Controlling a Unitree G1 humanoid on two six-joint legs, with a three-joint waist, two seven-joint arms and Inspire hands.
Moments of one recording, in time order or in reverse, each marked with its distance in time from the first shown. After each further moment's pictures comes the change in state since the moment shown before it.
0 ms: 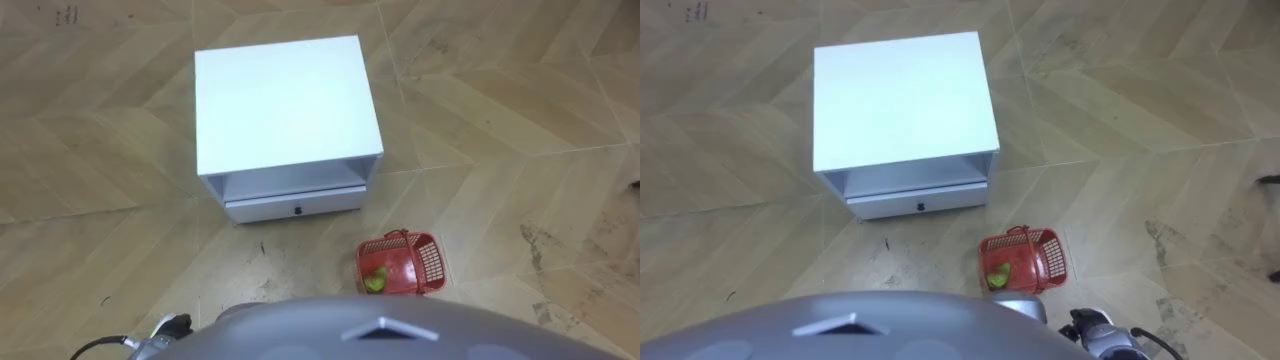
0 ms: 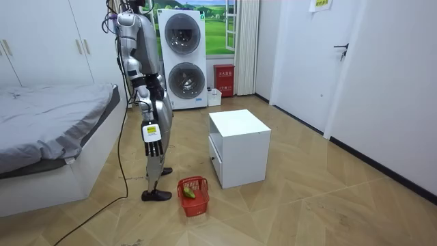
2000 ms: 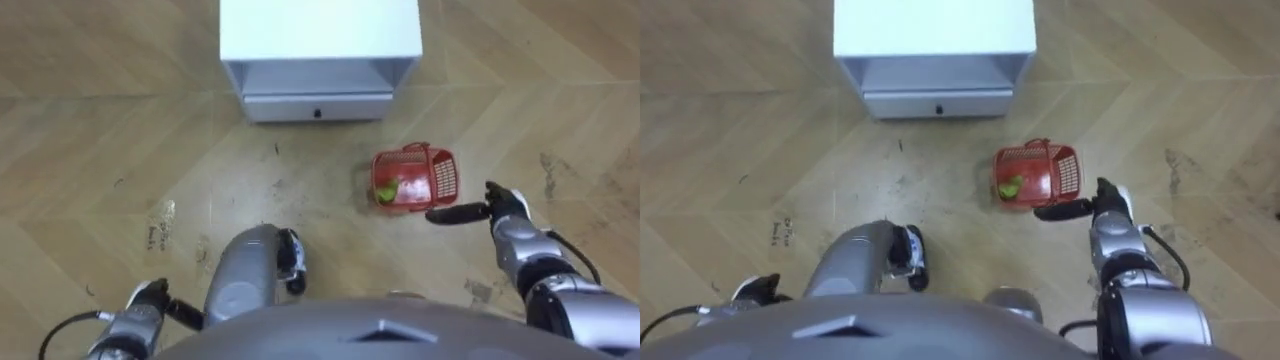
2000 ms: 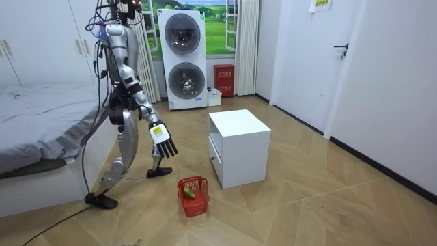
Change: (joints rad) left arm -0.195 0.066 0.100 0.134 -0.136 -0.140 0.044; right arm -0.391 -0.032 -0.112 -0.014 0.340 -0.113 -0.244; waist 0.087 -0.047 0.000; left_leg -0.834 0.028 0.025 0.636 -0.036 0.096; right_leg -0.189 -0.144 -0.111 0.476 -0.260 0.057
